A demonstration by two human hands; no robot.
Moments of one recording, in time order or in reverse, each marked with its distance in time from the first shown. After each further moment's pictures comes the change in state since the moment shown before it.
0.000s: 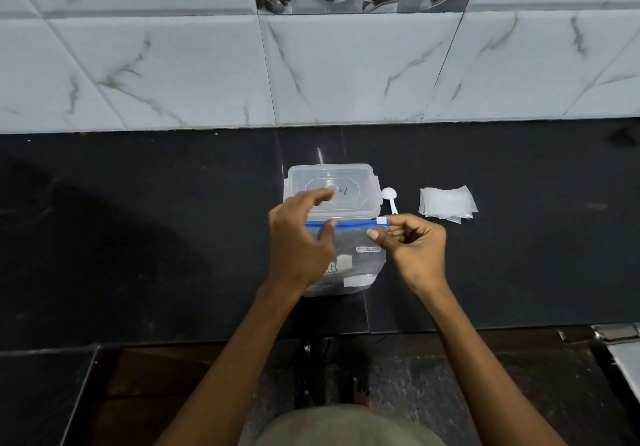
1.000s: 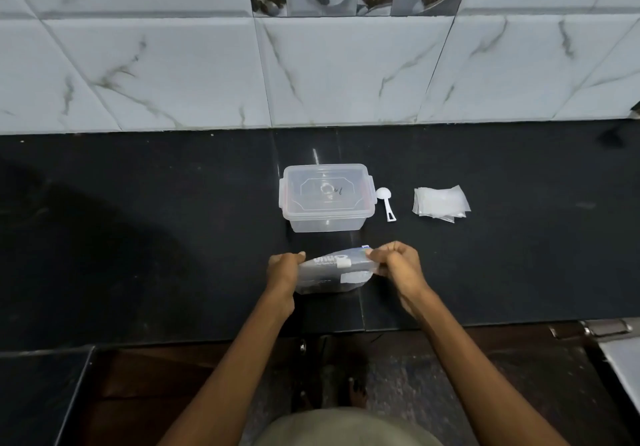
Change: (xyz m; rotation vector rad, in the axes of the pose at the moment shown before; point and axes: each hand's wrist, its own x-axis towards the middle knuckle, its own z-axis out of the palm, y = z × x) left_hand -0.033 -0.068 0.030 -0.489 -0.065 -1.239; right_hand 0.000 0.065 -0.007 0.055 -0.009 0.577
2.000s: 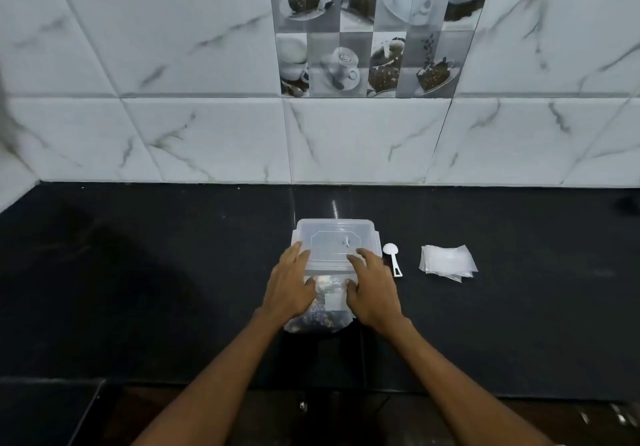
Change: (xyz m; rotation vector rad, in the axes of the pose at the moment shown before) left_hand 0.011 0.045 -0.002 1.109 0.041 0.887; right_hand 0.021 -0.029 0.040 -1.182 -0.048 -0.836
